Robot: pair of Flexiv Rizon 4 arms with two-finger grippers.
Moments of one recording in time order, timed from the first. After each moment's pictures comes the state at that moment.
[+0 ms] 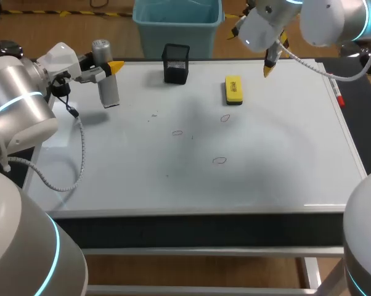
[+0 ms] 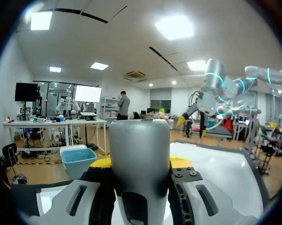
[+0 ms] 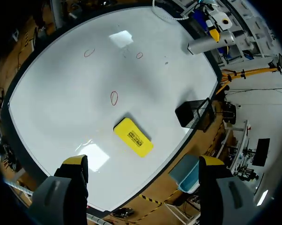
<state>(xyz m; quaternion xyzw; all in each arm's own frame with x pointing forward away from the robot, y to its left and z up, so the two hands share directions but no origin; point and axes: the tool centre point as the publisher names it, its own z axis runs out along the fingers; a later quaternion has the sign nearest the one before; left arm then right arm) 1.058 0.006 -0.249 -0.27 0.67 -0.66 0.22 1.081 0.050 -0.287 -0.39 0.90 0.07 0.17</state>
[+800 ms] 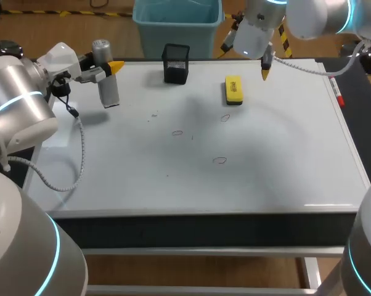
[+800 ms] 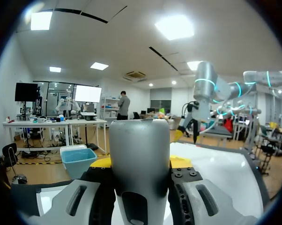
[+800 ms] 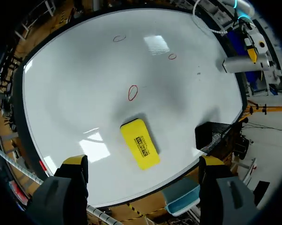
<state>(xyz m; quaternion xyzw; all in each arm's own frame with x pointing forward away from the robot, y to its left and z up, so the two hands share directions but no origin) 1.058 0.006 -0.249 -0.27 0.67 -0.66 0.22 1.090 0.058 -0.337 -0.54 0.84 0.05 0.09</state>
